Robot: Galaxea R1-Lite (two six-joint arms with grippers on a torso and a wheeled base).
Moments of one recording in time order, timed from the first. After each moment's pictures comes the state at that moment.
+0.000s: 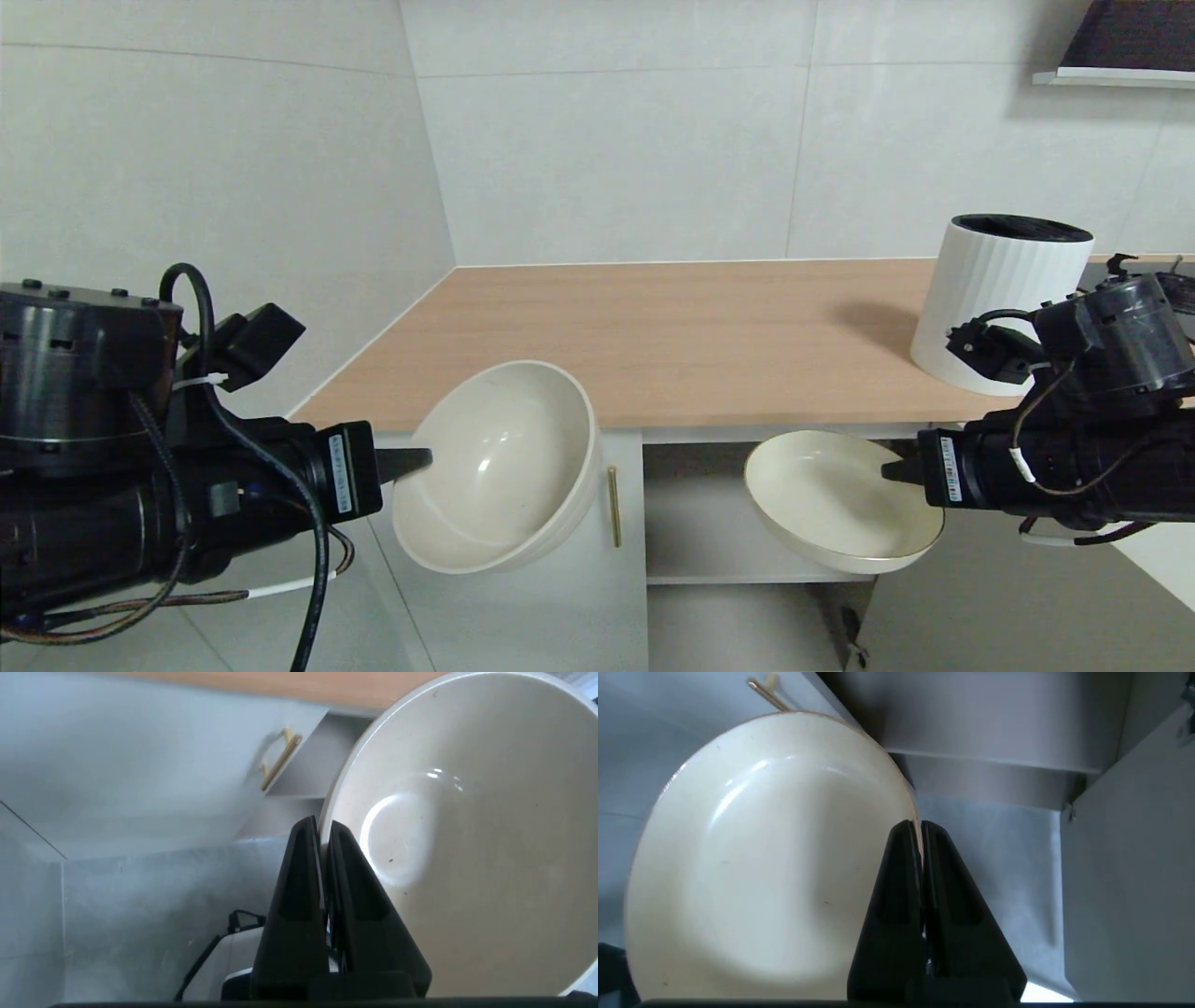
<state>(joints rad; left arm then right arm) -0.41 1.34 -0.76 -0.05 -0.06 -0.50 0.43 1.52 -0.88 0.06 0.03 0.36</state>
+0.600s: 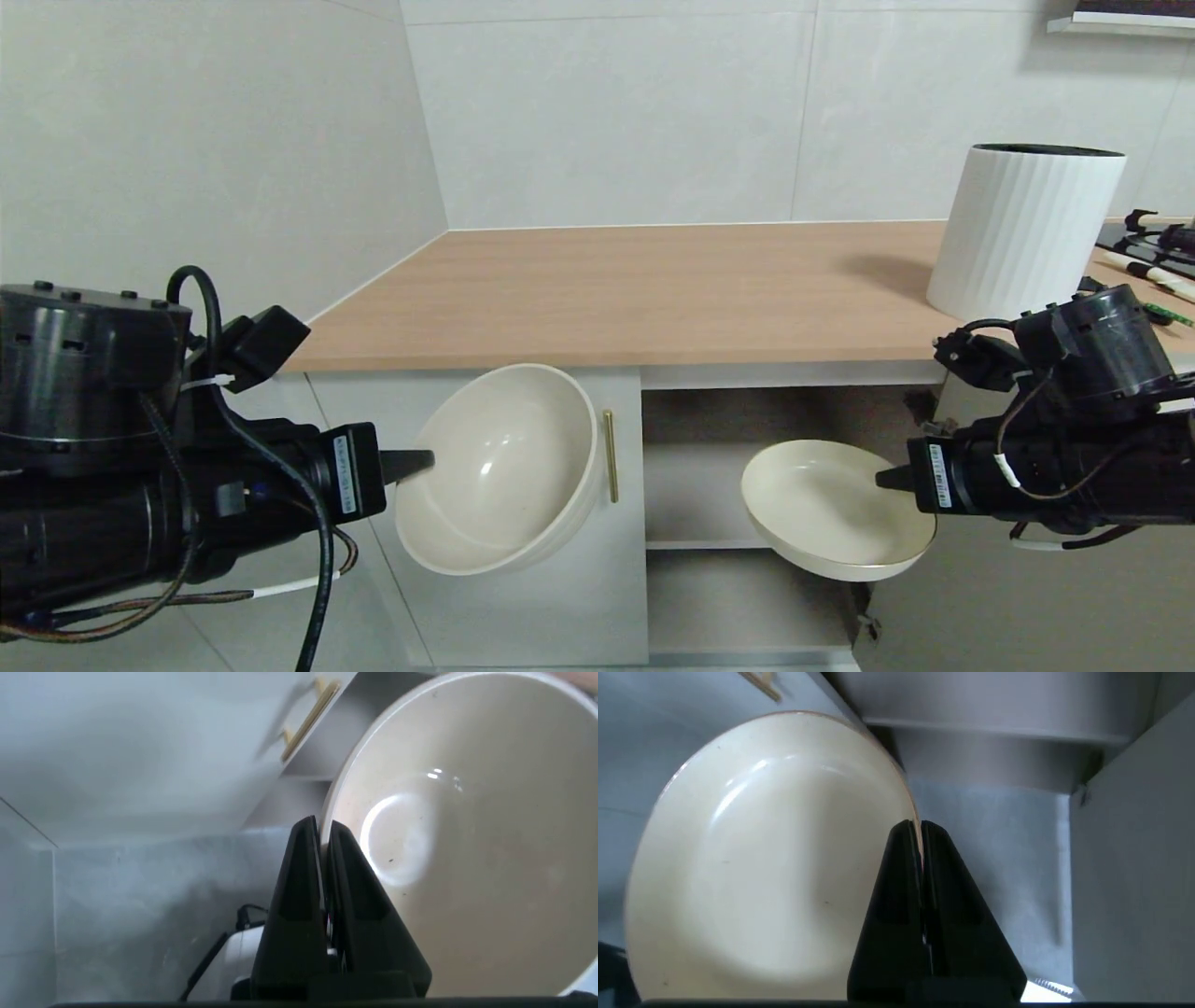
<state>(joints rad) -0.41 1.35 -0.76 -0.05 -0.06 -0.50 0.43 1.55 -0.87 0.06 0.03 0.36</state>
